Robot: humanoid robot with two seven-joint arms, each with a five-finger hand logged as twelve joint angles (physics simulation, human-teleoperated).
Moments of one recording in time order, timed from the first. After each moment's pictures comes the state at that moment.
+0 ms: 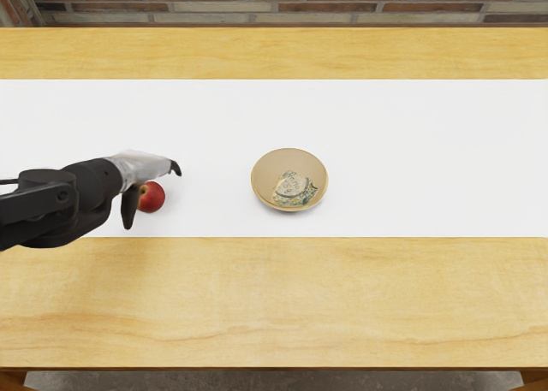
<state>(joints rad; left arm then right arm) -1.07 0.64 -0.09 -1.53 1.41 -0.20 0.61 0.00 0.00 -0.13 0.23 0.07 0.08 -0.05</state>
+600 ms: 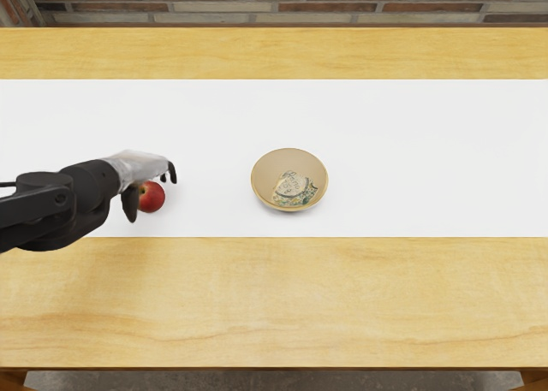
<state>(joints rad) -1.05 0.65 -0.09 -1.54 1.44 -0.15 0.61 0.00 0.00 -0.13 0.23 0.07 0.08 -0.05</state>
